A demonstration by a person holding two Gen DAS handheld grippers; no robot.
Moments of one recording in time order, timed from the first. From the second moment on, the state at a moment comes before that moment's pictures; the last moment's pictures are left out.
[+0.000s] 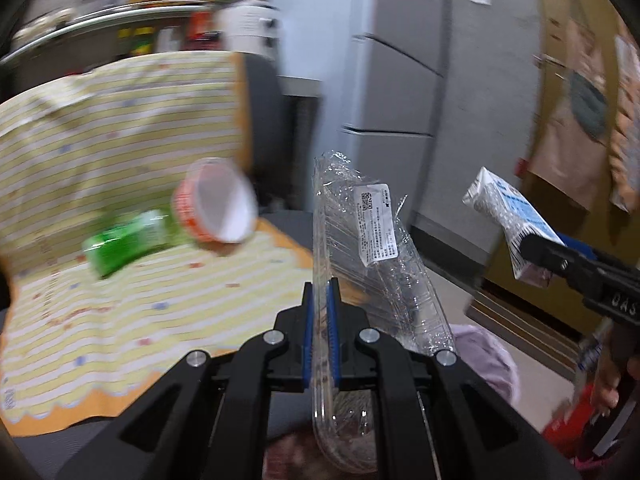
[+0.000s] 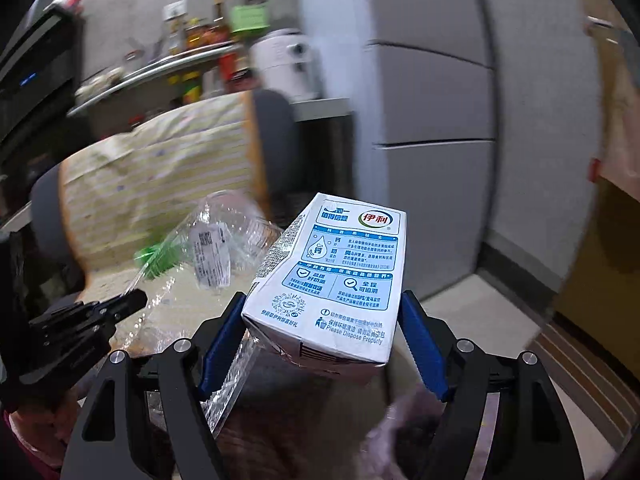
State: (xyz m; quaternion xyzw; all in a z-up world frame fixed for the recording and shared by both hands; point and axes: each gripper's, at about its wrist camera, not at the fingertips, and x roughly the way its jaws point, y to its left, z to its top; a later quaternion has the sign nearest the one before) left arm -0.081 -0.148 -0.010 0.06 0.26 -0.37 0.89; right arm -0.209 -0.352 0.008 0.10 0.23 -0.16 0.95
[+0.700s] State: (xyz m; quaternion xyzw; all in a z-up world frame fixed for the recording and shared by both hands) left arm -0.146 -0.335 -0.062 0.17 0.29 -0.53 0.78; right arm -0.294 -0.457 -0.004 0.16 0.20 -0.29 0.92
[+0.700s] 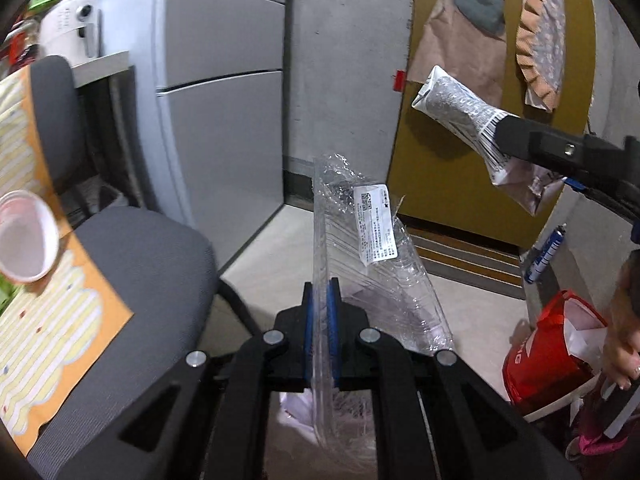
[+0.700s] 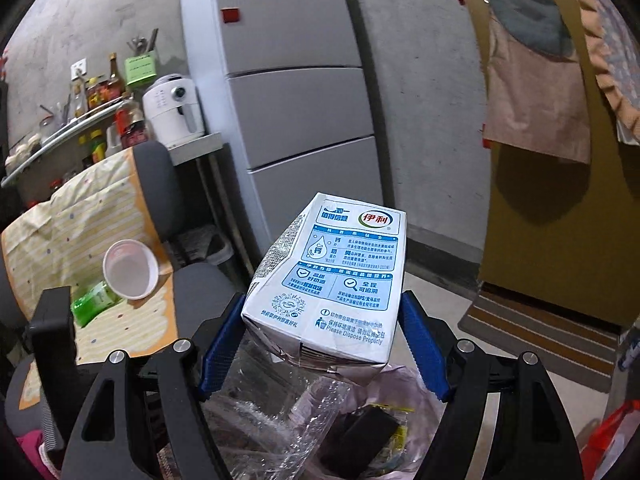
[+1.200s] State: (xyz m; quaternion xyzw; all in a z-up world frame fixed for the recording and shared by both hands) left arm -0.110 -0.297 -0.058 0.14 0.29 -0.45 0.83; right arm -0.270 -0.472 -0.057 0.17 0.28 -0.32 0.89
